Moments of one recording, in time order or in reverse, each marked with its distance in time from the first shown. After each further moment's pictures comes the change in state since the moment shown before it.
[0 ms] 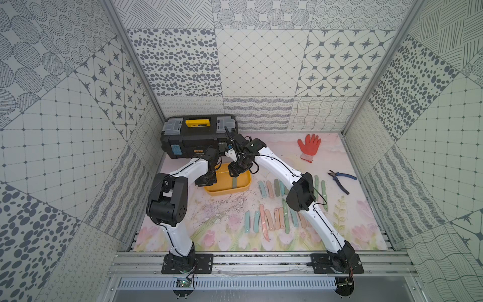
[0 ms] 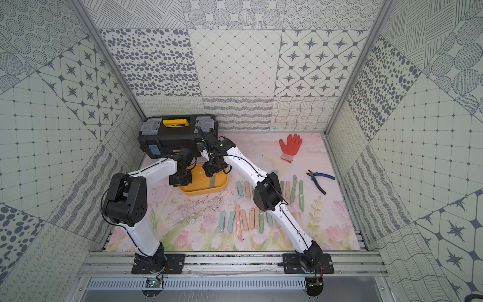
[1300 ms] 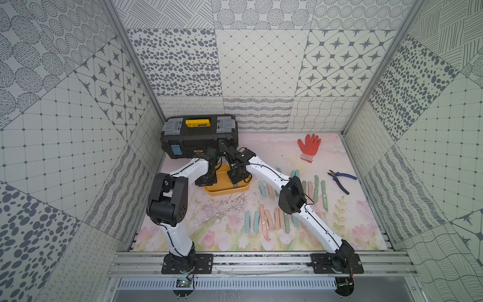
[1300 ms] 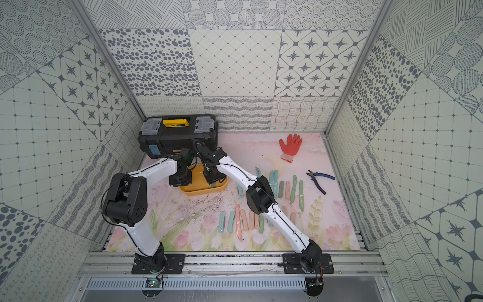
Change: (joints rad) left arm -0.005 0.001 0.000 0.000 0.000 -0.003; right arm 0.040 0.146 0.029 0.023 0.183 0.188
